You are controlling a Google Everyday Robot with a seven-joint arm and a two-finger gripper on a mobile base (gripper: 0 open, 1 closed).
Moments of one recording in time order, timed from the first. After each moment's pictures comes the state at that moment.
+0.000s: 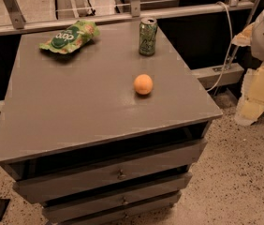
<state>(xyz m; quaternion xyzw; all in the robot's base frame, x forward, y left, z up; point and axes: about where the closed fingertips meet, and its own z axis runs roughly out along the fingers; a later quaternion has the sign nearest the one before) 0.438 -0.216 0.978 -0.60 0.78 -0.04 0.16</state>
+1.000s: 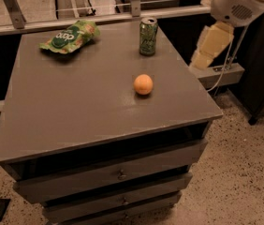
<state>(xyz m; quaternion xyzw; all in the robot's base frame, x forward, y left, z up) 0.553 -0.166 1.007 -0.59 0.75 -0.04 0.28</state>
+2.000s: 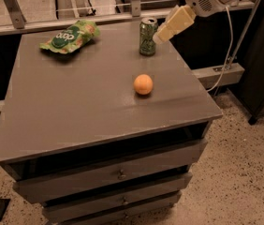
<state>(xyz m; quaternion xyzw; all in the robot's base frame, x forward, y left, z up) 0.664 -0.116 1.022 -0.52 0.72 0.06 0.46</state>
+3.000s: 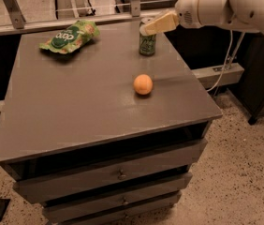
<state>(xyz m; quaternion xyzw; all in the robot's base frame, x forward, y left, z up) 0.745 -0.107 0.997 -0.40 0.69 0.14 0.58</state>
